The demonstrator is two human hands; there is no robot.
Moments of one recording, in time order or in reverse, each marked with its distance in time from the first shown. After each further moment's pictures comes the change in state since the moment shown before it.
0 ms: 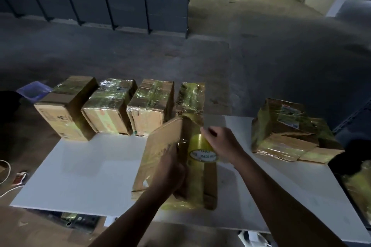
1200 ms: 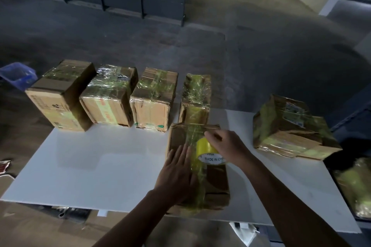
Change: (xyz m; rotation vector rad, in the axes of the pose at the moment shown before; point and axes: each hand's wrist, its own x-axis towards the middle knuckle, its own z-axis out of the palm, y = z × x) left_hand 0.002 -0.061 0.007 0.679 -0.293 0.373; right_hand -0.013 -0.021 0.017 -0.137 -0.097 0.097
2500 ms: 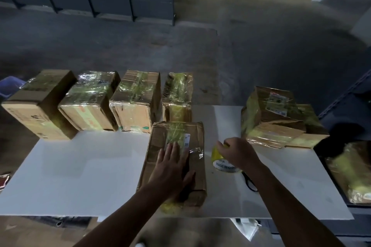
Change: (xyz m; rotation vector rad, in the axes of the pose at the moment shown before) left_hand 0.029 0.034 0.011 0.159 -0.146 -0.009; right_hand -0.012 0.114 -0.018 -0.255 0.207 0.002
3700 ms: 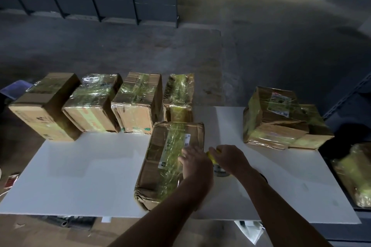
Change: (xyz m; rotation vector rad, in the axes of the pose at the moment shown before) left_hand 0.035 0.087 -0.029 0.049 -0.121 -0.352; right_hand 0.000 -0.004 0.028 0.031 -0.130 0.057
